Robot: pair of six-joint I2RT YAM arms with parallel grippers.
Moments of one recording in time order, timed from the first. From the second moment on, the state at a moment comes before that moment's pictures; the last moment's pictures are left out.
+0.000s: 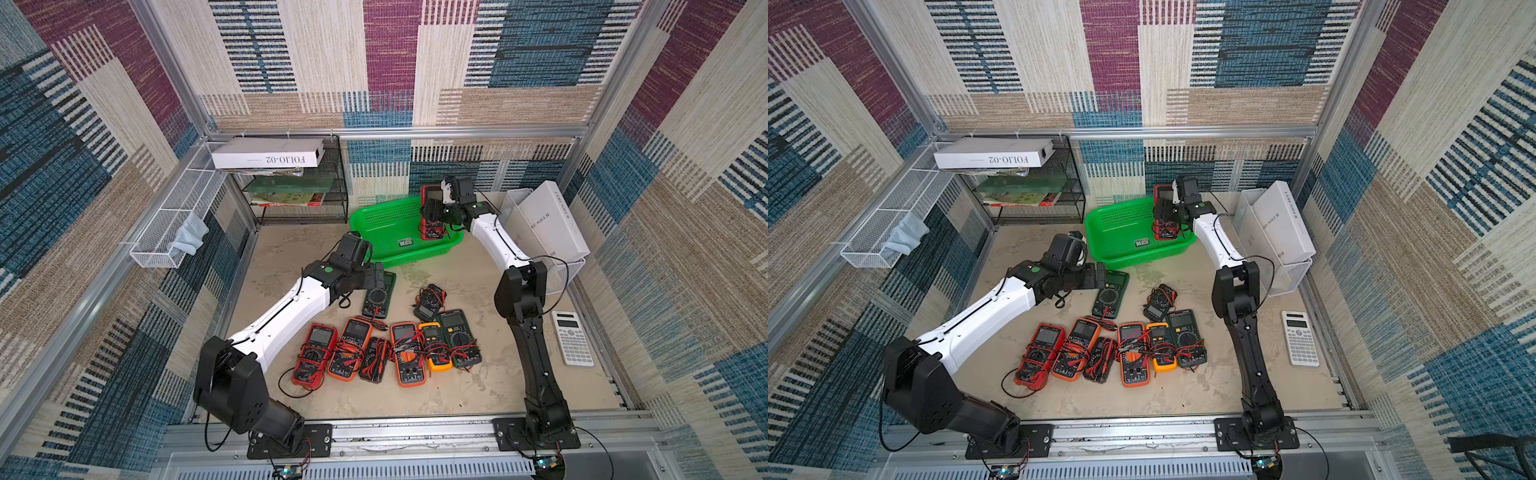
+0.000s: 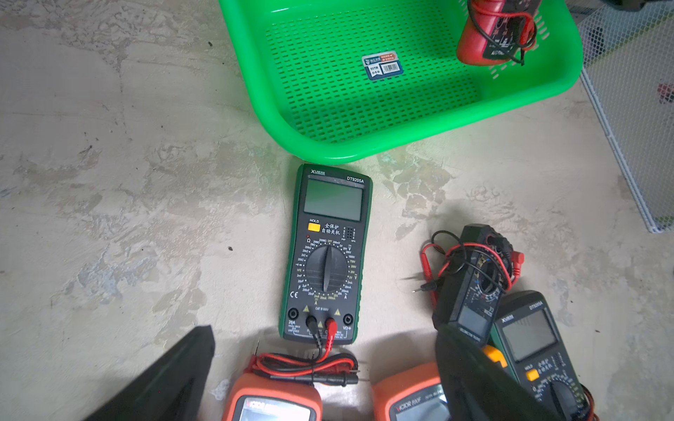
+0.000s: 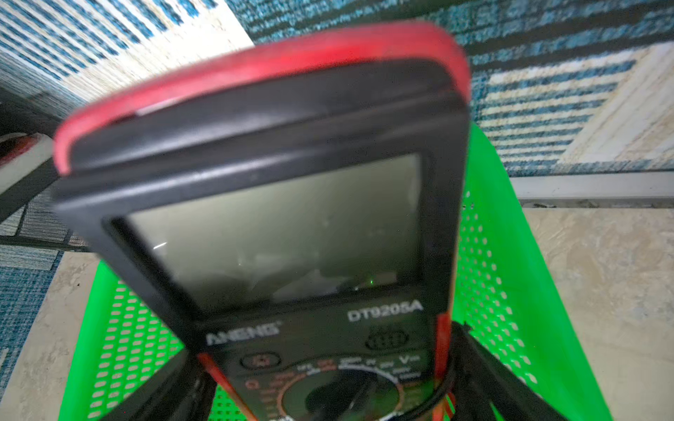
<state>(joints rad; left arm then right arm) -0.48 1.51 1.28 -0.63 -0.10 -0.44 0.29 2.51 2.48 -0.63 -0.16 0.34</state>
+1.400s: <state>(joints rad) -0.48 1.54 1.33 -0.63 -0.08 -0.44 0.27 2.23 1.91 -0.56 -0.01 0.35</state>
